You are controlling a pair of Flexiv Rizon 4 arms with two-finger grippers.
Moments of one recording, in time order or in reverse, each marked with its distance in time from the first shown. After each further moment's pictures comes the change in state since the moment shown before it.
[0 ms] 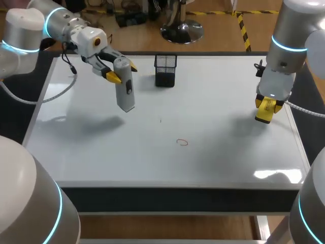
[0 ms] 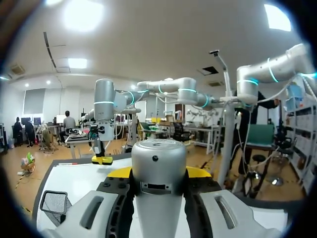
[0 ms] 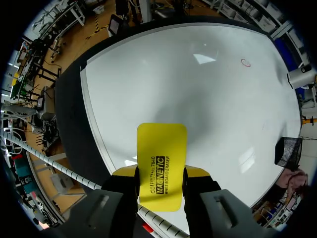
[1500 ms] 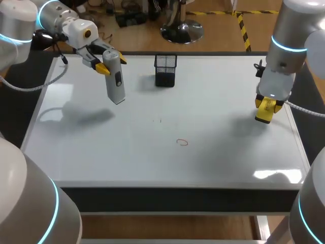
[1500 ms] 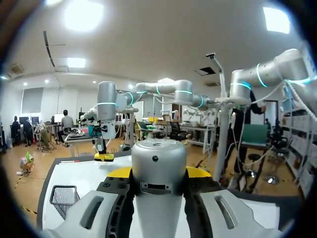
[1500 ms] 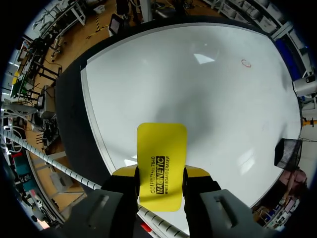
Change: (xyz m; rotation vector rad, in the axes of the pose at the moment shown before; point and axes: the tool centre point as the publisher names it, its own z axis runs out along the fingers) left arm -0.004 -0.001 -0.044 -0.007 0.035 -0.004; right arm 0.000 0.001 0.001 0.010 0.011 -0.039
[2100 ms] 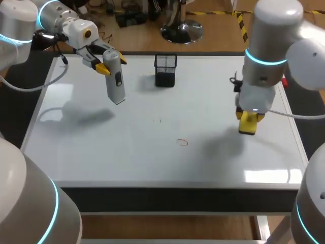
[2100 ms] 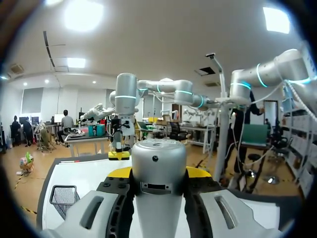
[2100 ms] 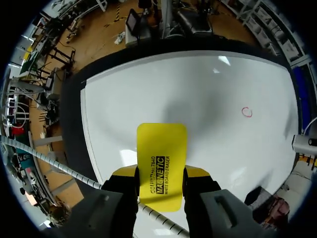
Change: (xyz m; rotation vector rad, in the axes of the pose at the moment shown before) left arm 0.000 0.000 0.000 0.001 0.000 0.000; right arm -0.050 0.098 -0.027 0.039 0.025 -0.190
